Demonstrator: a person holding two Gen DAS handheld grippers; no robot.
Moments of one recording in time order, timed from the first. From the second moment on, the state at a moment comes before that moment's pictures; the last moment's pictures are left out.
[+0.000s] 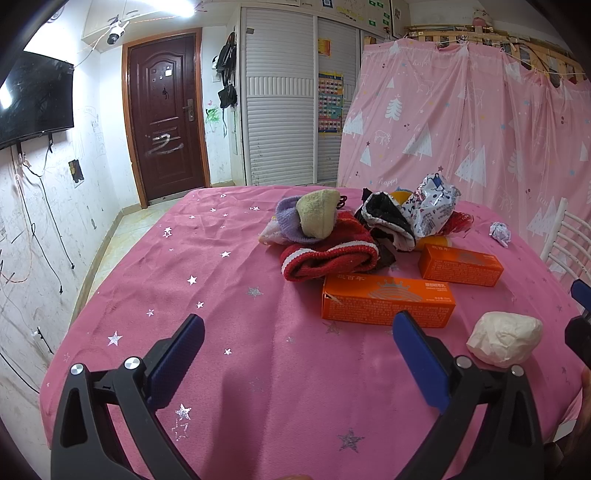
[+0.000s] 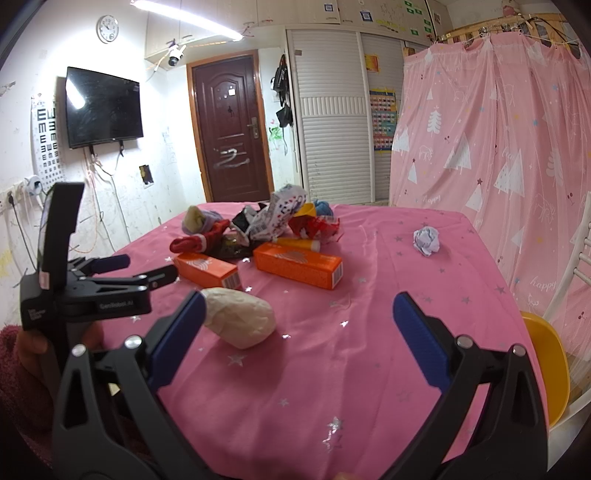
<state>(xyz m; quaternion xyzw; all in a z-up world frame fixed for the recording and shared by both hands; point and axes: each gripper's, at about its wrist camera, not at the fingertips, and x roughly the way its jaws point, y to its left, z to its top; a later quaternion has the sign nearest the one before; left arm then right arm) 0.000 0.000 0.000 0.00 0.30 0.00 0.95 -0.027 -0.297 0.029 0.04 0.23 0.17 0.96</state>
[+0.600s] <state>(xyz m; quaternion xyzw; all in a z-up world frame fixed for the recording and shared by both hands) 0.000 0.000 0.000 0.00 0.31 0.00 0.95 -0.027 -0.298 0.029 0.04 0.23 0.17 0.96</state>
